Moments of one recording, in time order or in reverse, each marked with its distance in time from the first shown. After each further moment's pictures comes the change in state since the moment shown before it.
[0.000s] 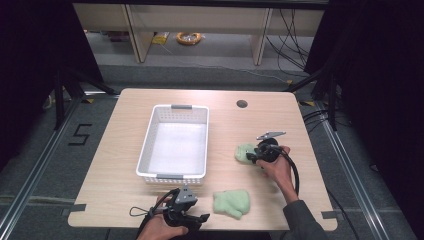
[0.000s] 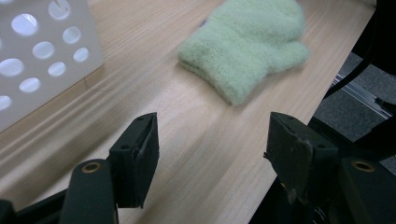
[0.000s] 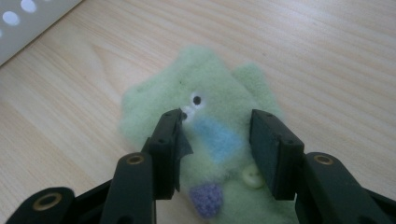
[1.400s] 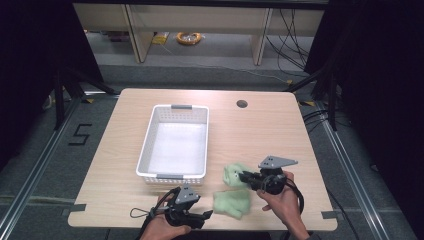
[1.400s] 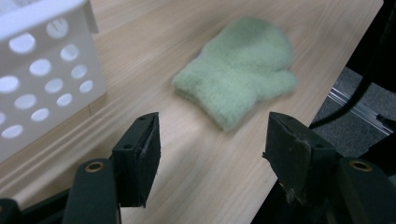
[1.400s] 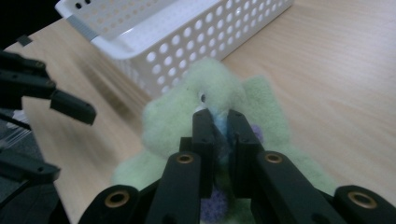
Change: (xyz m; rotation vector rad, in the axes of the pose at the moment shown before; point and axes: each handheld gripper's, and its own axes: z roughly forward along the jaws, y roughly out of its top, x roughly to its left) left arm -0.010 0.011 -0.004 -0.084 0.006 -0.013; right arm 0.092 -0.040 -0.089 -0.180 0.244 -0.052
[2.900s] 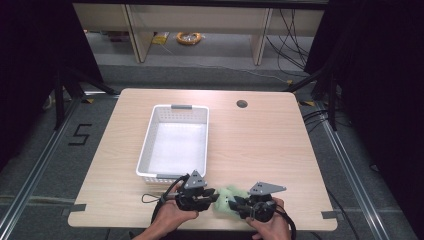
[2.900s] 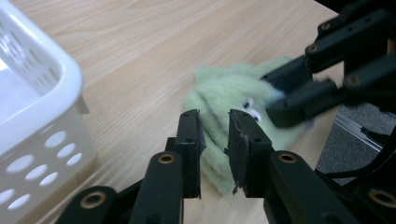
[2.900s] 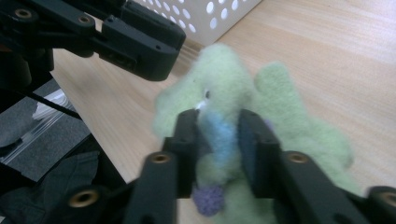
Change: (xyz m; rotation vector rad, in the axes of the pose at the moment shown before) left arm 0.011 0.027 0.019 -0.045 -0.041 -0.013; right arm 0.043 -0.051 0.016 0.064 0.037 0.091
